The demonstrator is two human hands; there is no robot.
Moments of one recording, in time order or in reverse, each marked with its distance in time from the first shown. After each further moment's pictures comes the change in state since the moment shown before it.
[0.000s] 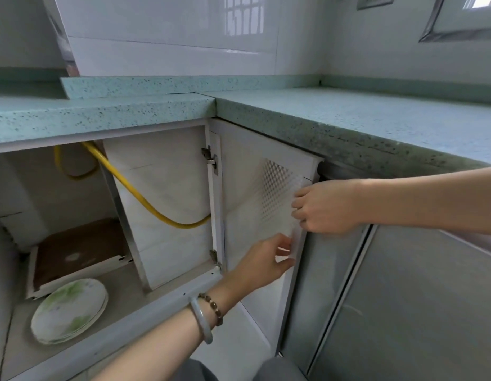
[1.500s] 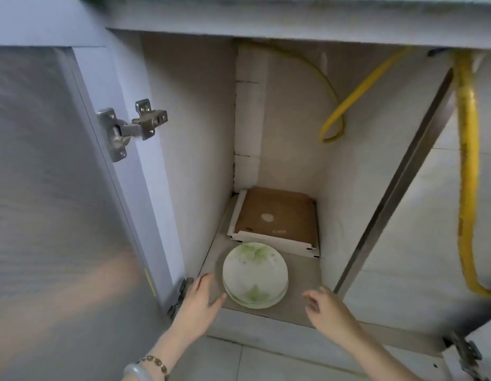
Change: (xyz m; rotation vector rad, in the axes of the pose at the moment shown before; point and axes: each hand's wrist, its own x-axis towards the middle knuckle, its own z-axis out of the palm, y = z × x) left_hand -0.353 -0.411 -0.195 0.159 0.651 -1.083; right_hand 0.574 -0.164 -0.120 1.555 0.421 0.155
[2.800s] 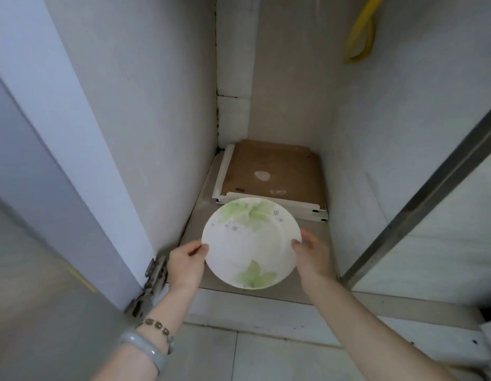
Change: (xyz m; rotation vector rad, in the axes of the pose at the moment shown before) left_hand 0.120 -0.052 0.075 -0.652 0.318 -0.379; right_hand 0.132 -0.011 0.088 0.963 0.462 0.467
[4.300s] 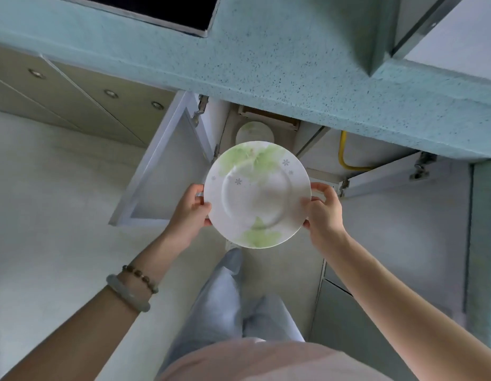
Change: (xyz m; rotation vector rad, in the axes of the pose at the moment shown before) left_hand -0.438 0.480 -0.292 0.040 -0.346 -0.412; right_hand -0.422 -0.456 -0.283 -0.126 -0.184 0.462
